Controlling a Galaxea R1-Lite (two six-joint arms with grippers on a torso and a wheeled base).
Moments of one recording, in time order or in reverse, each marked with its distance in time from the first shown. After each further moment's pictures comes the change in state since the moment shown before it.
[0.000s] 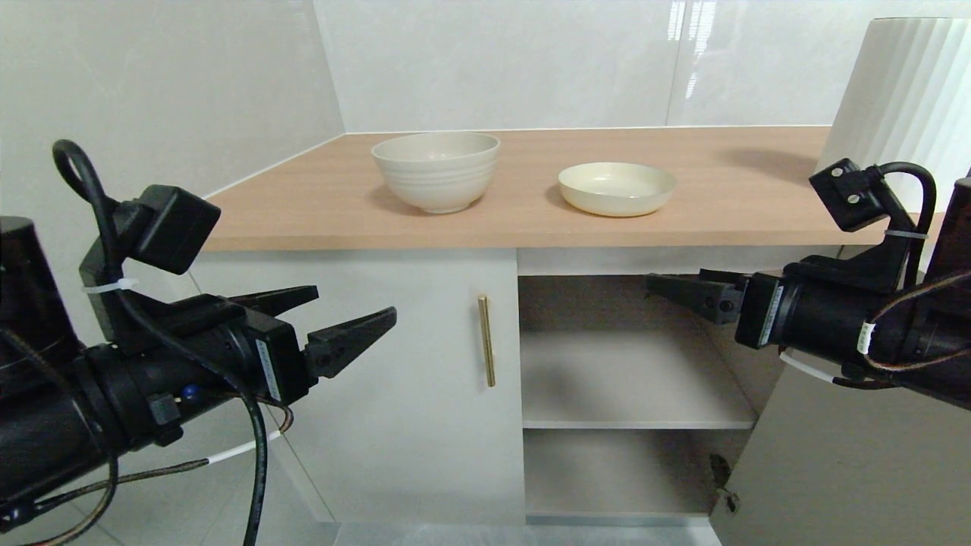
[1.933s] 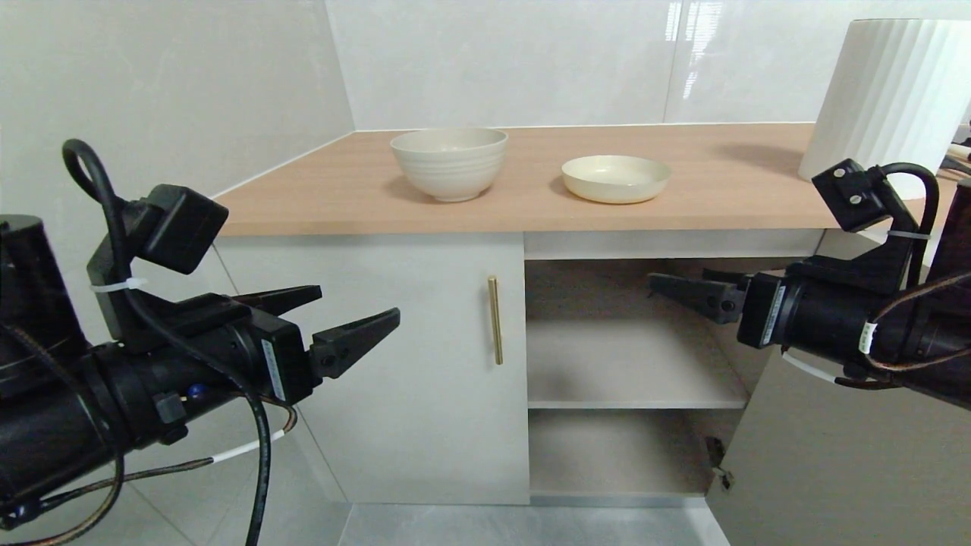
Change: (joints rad) left arm -0.001 0.007 -0.007 0.004 0.003 0.007; right arm -0.001 -0.003 0.003 0.000 -0.006 -0.003
